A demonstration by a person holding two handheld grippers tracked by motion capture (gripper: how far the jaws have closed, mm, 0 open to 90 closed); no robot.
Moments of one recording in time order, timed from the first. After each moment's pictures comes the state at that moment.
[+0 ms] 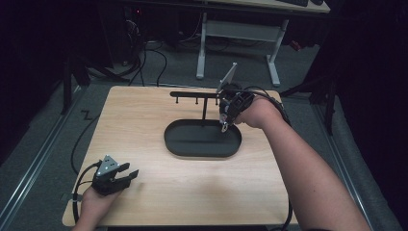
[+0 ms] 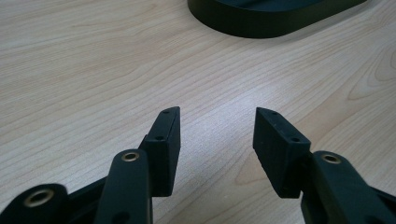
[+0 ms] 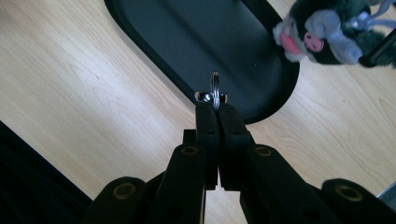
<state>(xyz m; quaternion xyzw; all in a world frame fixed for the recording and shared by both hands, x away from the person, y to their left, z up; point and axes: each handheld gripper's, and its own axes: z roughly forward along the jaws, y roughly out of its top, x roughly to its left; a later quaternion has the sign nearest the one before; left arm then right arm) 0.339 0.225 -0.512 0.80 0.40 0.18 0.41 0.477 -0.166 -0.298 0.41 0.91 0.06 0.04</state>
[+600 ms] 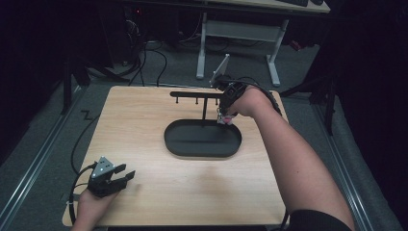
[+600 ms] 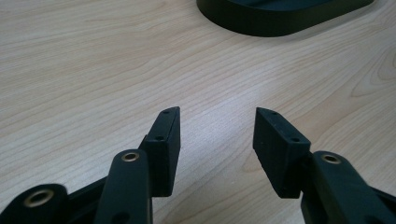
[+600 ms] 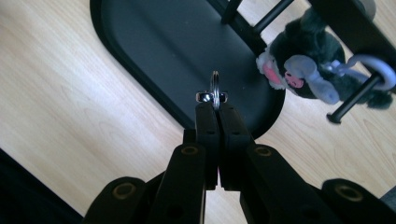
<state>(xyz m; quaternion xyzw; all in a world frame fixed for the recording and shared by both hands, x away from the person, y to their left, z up) 0.333 0.236 -0.512 0.79 0.41 0.18 0.41 0.511 -0.152 -0.299 0.41 0.91 0.06 0.04</state>
